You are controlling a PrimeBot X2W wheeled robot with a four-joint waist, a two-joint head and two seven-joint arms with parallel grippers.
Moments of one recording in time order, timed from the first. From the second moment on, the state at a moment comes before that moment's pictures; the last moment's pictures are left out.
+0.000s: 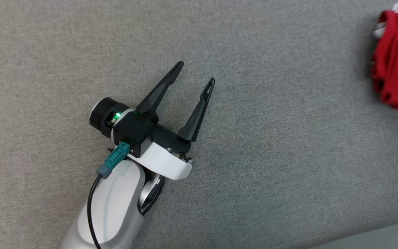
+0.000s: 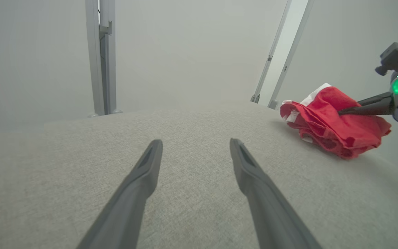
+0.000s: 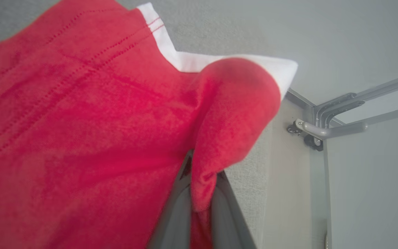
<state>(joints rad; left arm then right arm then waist) -0.50 0.05 -0.43 0.19 -0.20 -0.10 -0.26 -0.86 -0.97 0.79 0.51 0.68 0.13 -0.01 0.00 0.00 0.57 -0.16</state>
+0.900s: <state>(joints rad) -0.50 0.05 -0.43 0.16 -0.25 -0.09 -0.26 -1.07 -0.86 0.72 0.99 0.50 0.13 -0.17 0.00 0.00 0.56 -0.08</state>
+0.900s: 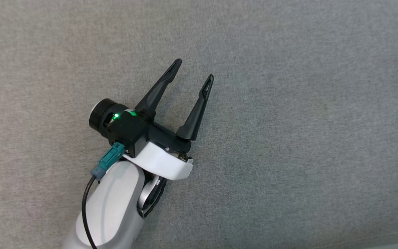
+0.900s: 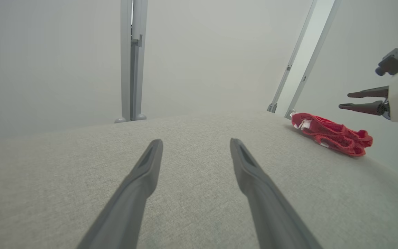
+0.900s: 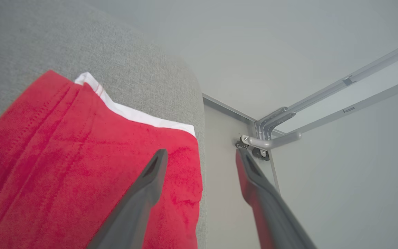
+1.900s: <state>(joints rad) -0.11 0.05 -0.22 0.18 -0.32 0.04 -0.26 -0.33 -0.35 0.17 0.34 0.29 0.13 -0.26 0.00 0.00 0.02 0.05</state>
